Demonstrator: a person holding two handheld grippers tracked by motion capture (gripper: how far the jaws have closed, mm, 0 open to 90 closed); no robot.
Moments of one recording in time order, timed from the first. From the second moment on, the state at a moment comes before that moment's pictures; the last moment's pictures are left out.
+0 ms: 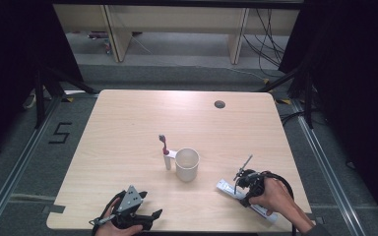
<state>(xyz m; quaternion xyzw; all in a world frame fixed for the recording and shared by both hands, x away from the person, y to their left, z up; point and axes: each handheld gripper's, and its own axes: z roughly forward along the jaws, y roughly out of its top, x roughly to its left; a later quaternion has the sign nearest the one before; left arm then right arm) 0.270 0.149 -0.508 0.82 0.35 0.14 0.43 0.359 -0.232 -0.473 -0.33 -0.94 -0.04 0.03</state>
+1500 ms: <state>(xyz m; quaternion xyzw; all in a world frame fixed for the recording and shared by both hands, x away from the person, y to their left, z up) 0.269 0.150 -0.507 0.82 0.35 0.14 0.43 0.375 -0.260 -0.422 -0.34 -0.90 -0.26 -0.05</state>
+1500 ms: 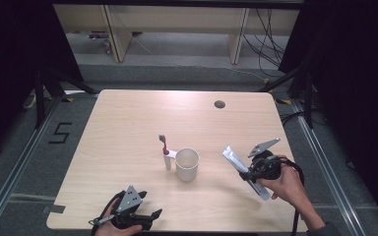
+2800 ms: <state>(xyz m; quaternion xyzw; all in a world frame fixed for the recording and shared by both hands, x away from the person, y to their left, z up) 0.271 0.152 -0.506 0.81 0.36 0.14 0.44 0.429 -0.199 -0.388 -0.32 -0.75 -0.56 -0.10</state>
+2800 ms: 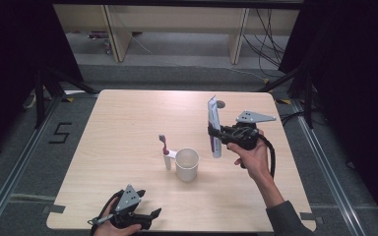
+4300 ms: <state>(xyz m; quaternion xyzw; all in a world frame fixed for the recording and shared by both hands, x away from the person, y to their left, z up) 0.271 0.153 -0.505 0.81 0.35 0.14 0.44 0.422 -0.129 -0.421 -0.26 -0.76 -0.59 -0.07</state>
